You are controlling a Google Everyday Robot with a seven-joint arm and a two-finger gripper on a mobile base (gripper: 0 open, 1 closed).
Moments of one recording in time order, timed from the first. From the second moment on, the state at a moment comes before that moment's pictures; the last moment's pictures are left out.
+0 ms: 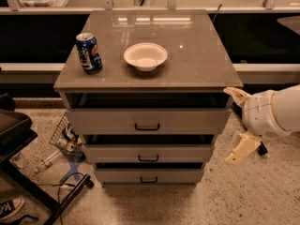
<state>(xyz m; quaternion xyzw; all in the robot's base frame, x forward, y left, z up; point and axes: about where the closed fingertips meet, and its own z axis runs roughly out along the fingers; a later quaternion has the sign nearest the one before) 0.455 -0.194 0.817 -0.63 0.70 0.04 0.33</state>
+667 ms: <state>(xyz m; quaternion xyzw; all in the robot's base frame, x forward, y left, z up) 0.467 -0.169 0.771 -0.65 0.69 0.05 0.33</state>
